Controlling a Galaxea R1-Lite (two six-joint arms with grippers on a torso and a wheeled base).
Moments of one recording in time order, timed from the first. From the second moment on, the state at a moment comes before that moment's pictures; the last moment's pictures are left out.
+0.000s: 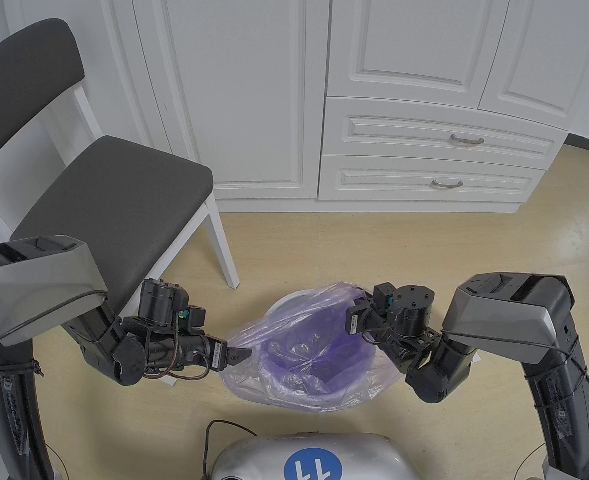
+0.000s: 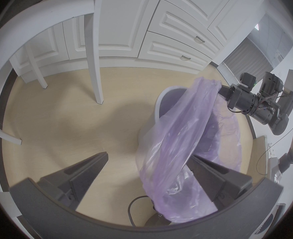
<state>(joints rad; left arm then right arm) -0.33 2.23 -0.74 -0.79 -0.24 -0.04 0.53 2.55 -0.98 -1.45 -0.22 0.03</state>
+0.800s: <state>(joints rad) -0.44 2.26 -0.94 -0.77 -0.07 0.02 0.53 2.66 -1.31 -1.43 -0.29 0.25</state>
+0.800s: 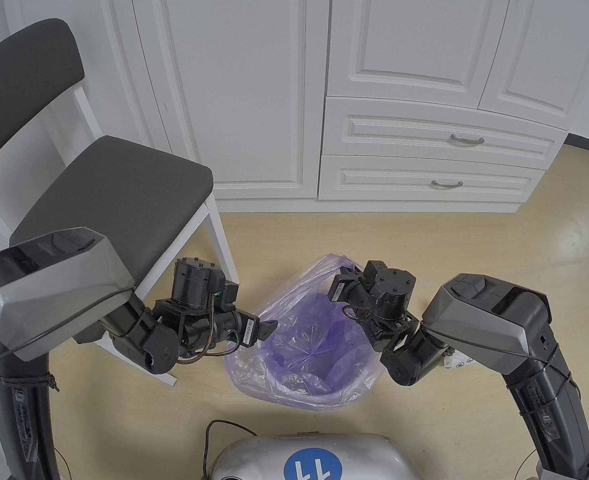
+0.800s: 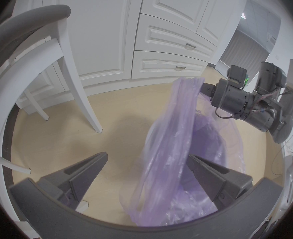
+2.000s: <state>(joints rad) -0.40 2.30 -0.98 -0.86 -0.09 -0.15 0.44 2.35 -0.99 -1.02 -0.17 0.17</state>
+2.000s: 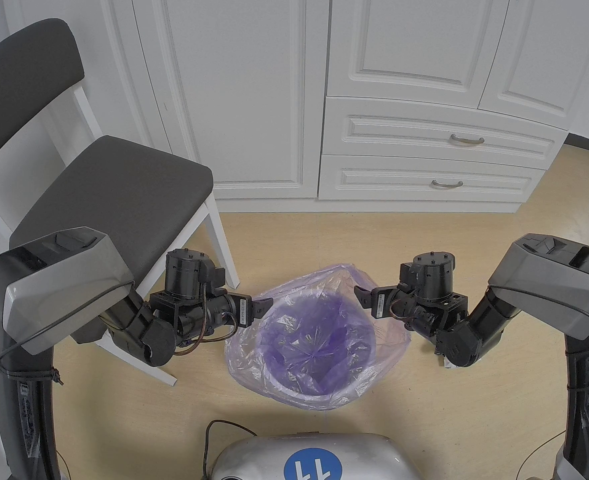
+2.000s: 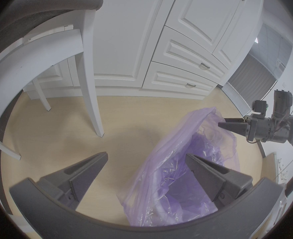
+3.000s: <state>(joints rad) -0.29 2.46 -1.25 -0.67 -0.08 -0.29 0.33 2.58 -1.31 -0.86 -0.20 0.34</state>
